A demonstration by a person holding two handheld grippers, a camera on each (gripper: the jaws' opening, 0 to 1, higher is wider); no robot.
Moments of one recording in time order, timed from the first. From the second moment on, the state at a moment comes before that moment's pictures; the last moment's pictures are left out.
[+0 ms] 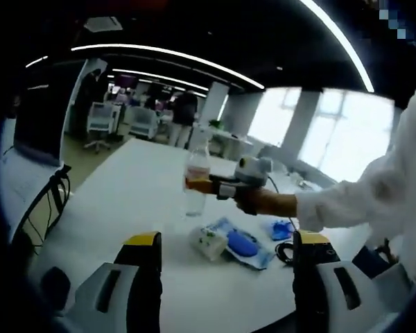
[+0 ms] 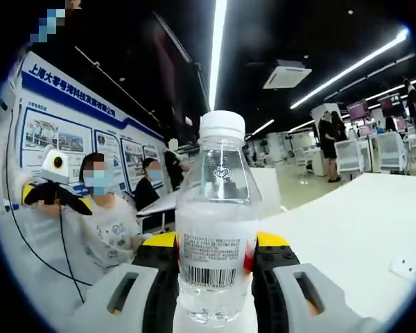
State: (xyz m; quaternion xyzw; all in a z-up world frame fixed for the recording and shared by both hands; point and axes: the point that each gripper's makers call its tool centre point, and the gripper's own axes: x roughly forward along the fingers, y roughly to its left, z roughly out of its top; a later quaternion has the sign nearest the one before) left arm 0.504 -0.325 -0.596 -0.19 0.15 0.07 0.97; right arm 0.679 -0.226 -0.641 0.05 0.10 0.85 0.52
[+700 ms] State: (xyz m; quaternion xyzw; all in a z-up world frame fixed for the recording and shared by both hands) left arm 0.502 -0.343 -0.620 -0.21 0.19 0.05 0.96; right arm 0.685 -0.210 -0.708 0.01 0.15 0.84 0.52
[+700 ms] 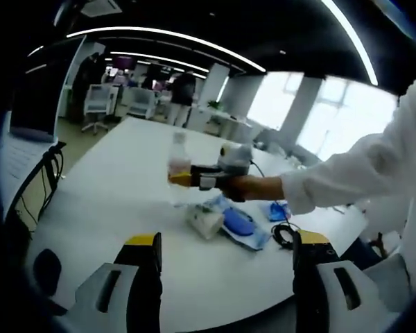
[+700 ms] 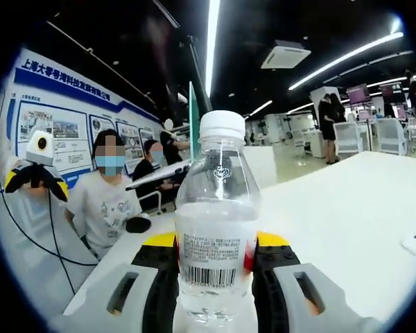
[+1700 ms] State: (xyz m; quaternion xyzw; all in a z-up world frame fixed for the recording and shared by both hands) left arm 0.498 -0.337 -0.623 -0.25 0.18 0.06 0.95; right arm 0.700 -0.202 -0.732 0.01 0.12 0.83 0.55
